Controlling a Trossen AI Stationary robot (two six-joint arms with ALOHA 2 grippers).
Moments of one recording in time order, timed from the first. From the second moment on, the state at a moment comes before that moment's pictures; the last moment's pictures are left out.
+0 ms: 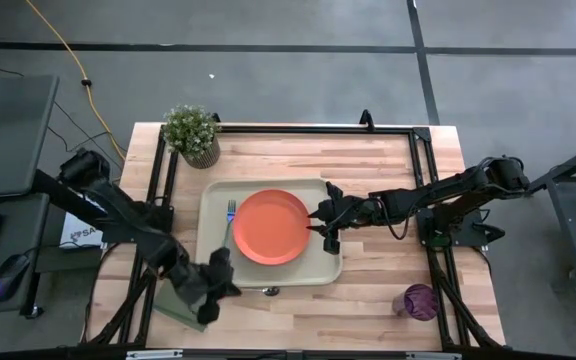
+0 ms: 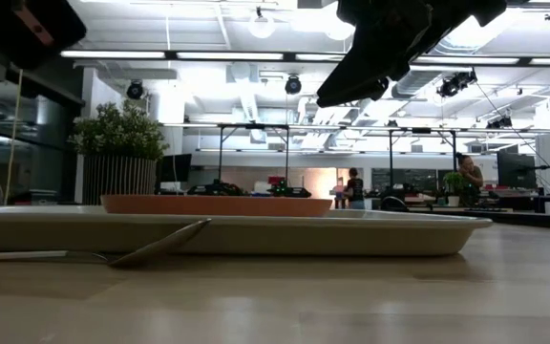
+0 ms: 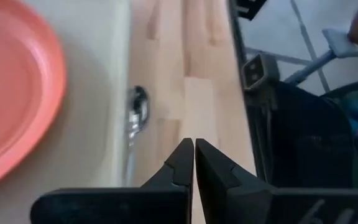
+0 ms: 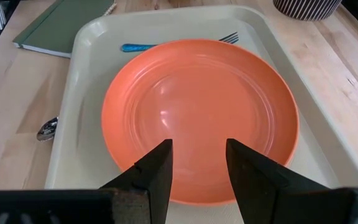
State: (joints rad) left arm -0.64 1.38 0.81 -0.20 -0.34 -0.71; right arm 0.16 1.44 0.87 -0.06 0.19 0.15
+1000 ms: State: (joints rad) left arm -0.55 1.78 0.95 -0.37 -0.42 -0.56; right arm 0.16 1.47 0.87 -0.04 0.19 0.17
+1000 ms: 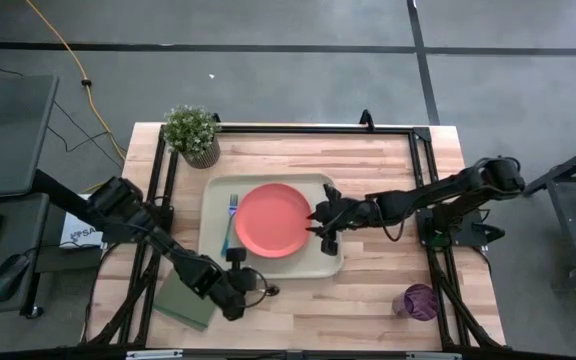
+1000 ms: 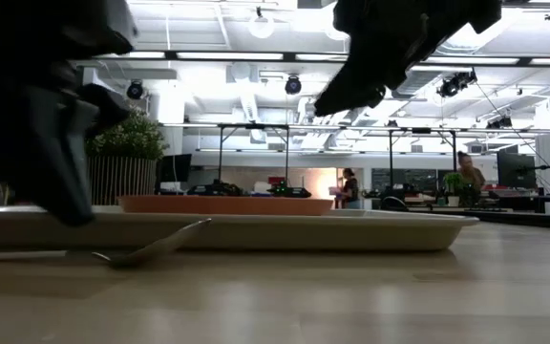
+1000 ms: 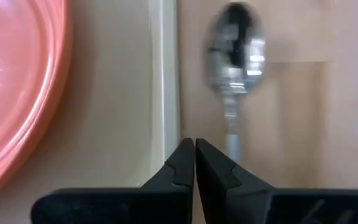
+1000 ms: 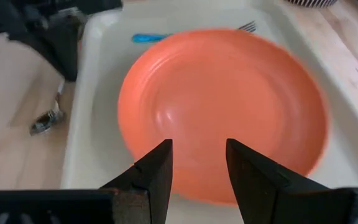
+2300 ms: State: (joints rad) left arm -0.50 1.75 1.04 -0.35 -0.19 -0.54; right arm 0.18 1.48 0.87 -0.05 0.21 0.14
